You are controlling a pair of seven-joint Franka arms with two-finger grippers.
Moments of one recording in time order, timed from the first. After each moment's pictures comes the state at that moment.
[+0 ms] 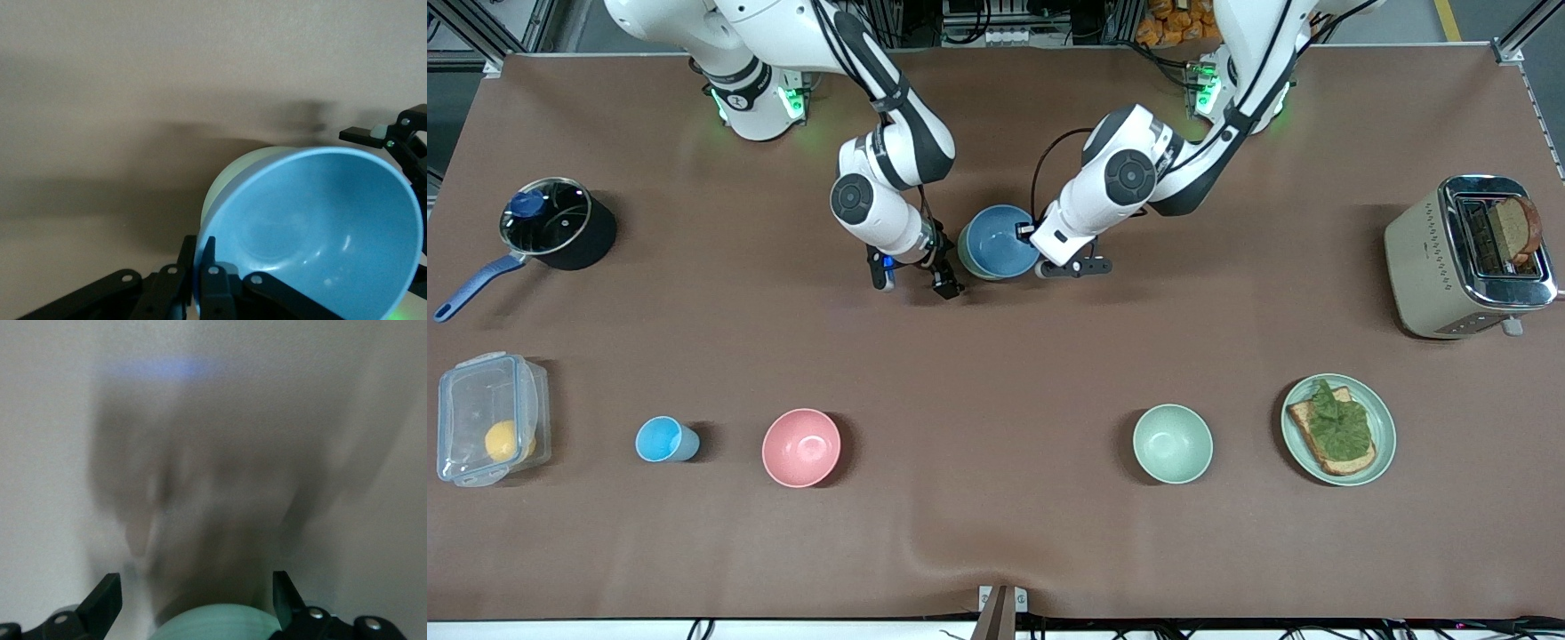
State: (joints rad) left arm -0.29 0.39 -0.53 -2.12 -0.32 2.49 -0.66; right arm 0.78 0.46 0.00 -2.16 0.74 2.67 1.47
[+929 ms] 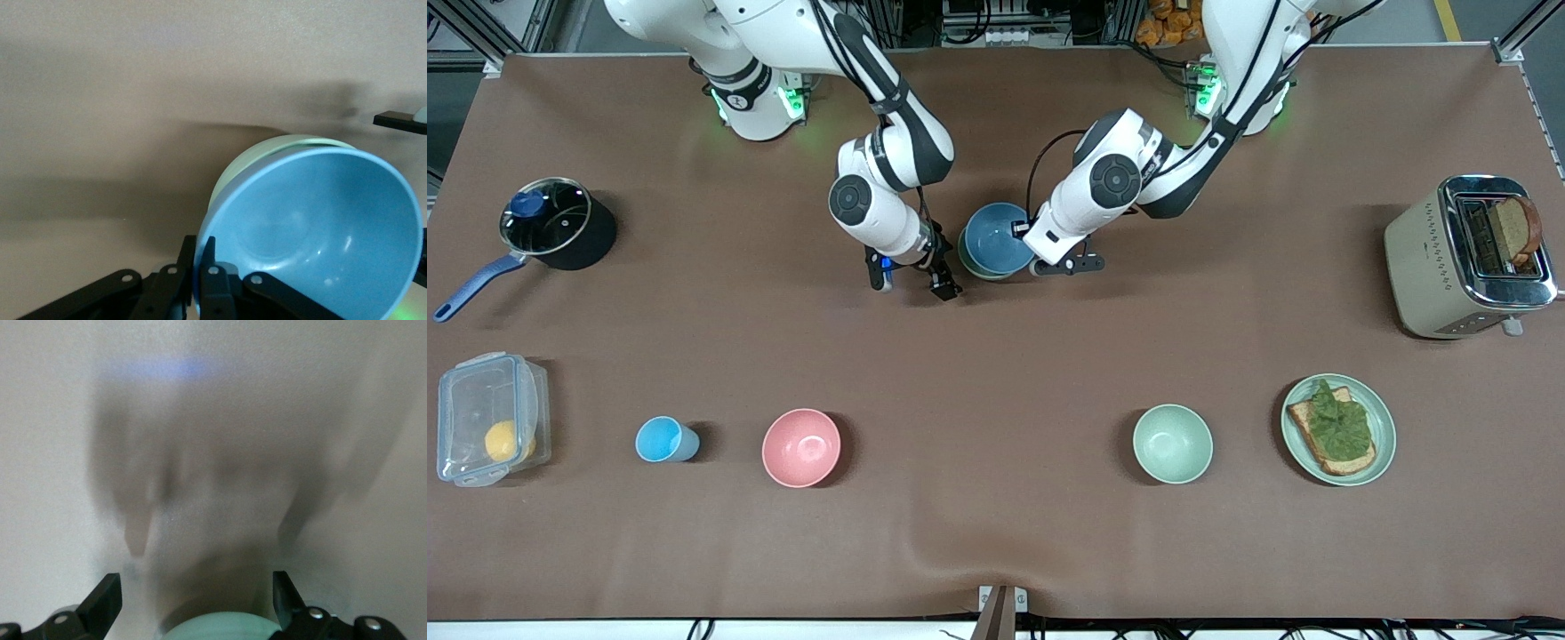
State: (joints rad) left arm -0.31 0.43 -0.52 -2.12 -0.29 2.49 -0.70; right arm 0.78 0.47 0.00 -2.16 0.74 2.67 1.47
